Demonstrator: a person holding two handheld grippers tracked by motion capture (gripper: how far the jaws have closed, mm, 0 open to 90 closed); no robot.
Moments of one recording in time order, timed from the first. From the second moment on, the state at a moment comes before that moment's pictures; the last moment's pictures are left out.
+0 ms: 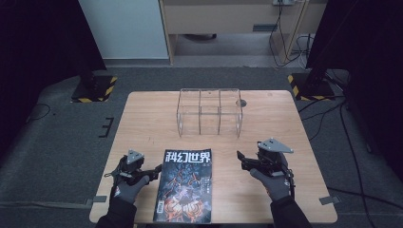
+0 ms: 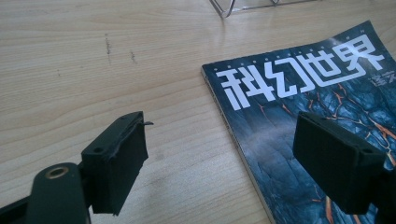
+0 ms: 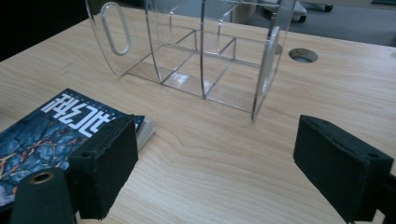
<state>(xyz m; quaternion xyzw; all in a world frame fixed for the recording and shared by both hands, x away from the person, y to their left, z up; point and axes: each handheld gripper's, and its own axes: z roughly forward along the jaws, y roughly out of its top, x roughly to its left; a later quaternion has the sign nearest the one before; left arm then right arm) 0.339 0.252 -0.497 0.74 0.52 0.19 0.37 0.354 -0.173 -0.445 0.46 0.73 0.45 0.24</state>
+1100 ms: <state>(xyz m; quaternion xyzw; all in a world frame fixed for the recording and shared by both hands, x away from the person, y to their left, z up) 0.340 0.238 -0.516 0.78 0.50 0.17 0.34 0.352 -0.084 -0.465 0.43 0.76 0.46 0.19</state>
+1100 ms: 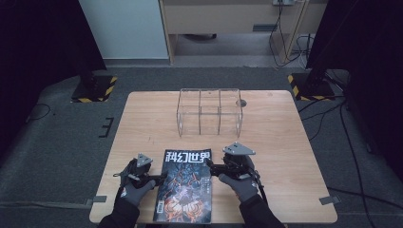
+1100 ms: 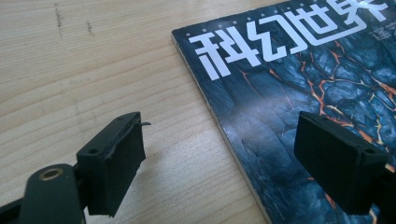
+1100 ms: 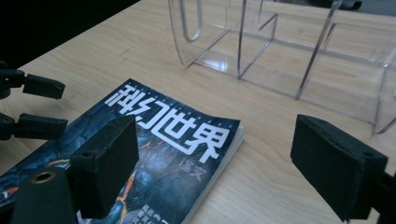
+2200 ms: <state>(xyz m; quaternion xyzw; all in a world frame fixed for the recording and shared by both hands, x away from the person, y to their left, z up) 0.341 0.233 -0.524 0.80 0.49 0.16 0.33 0.336 -0.053 -0.527 0.45 0.78 0.42 0.11</state>
